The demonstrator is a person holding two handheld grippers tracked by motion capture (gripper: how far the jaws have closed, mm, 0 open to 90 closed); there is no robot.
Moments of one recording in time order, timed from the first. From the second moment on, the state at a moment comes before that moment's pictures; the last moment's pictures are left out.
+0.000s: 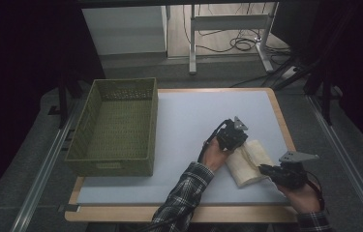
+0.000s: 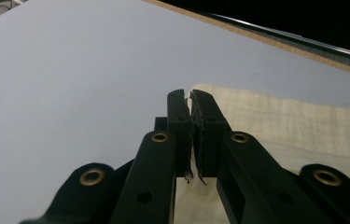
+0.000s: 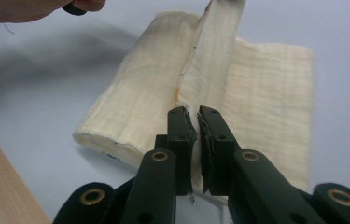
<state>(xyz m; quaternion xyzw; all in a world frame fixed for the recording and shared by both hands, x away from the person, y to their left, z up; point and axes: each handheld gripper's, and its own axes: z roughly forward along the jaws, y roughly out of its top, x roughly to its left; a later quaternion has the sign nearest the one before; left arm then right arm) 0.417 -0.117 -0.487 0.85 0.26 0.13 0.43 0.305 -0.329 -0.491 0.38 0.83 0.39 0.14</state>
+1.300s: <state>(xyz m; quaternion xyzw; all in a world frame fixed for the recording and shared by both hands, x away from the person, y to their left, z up) 0.400 -0.063 -0.514 0.84 0.32 0.10 0.43 0.323 -0.359 -0.497 0.42 0.81 0.36 0.20</state>
